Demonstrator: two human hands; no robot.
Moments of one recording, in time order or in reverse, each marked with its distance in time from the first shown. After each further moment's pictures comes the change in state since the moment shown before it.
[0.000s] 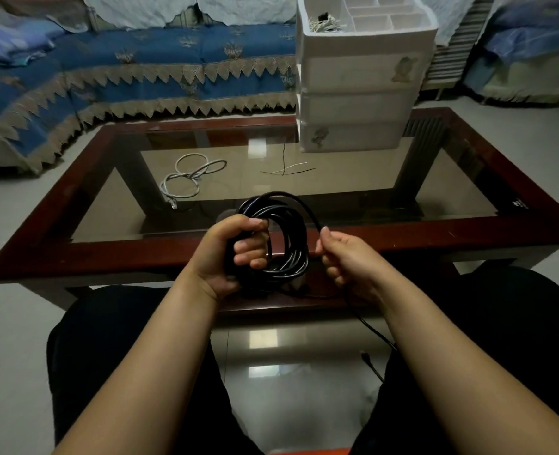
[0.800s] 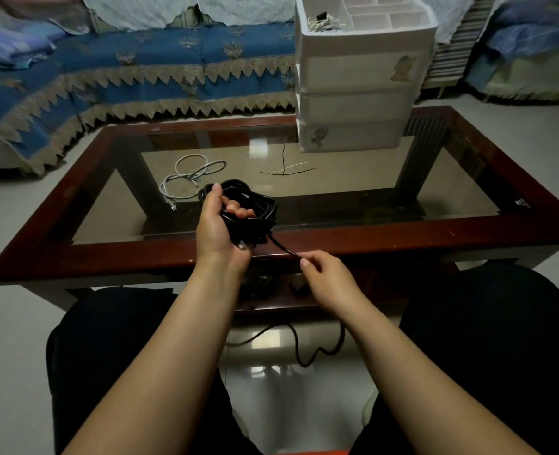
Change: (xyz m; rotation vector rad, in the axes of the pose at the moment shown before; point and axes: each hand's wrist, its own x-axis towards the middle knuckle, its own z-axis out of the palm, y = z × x) left_hand 0.027 0.000 0.017 -0.336 0.593 0.514; right_hand -0.006 0.023 0.040 -0.403 0.228 -0.051
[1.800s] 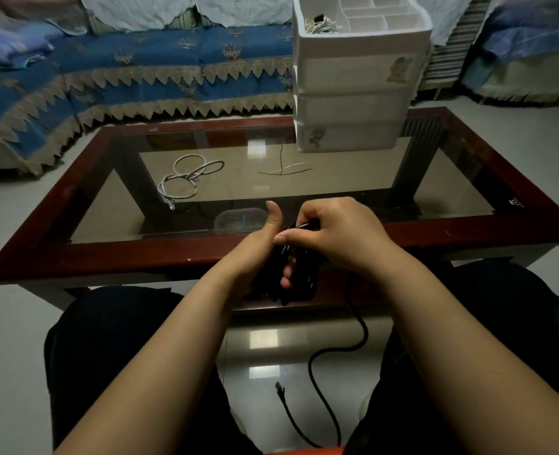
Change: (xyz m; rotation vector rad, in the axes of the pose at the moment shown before) left_hand -0.023 -0.013 -0.008 1.159 -0.505 -0.353; right_hand -0.015 -0.076 -0.064 -0.550 0.012 -0.556
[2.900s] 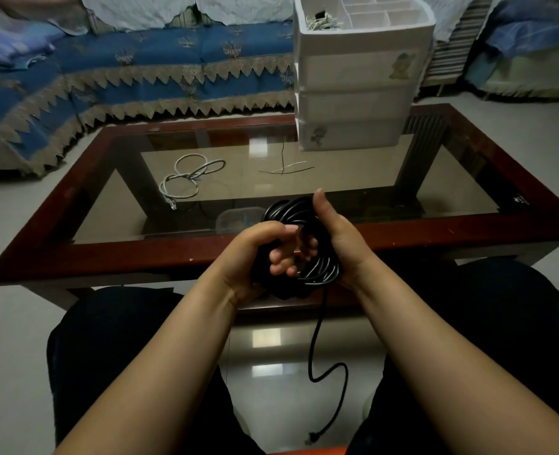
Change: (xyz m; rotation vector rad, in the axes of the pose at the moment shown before) left_hand -0.010 0.006 0.002 -0.531 -0.160 0.130; right_hand 0.010 0.028 0.052 1.404 -0.090 0.297
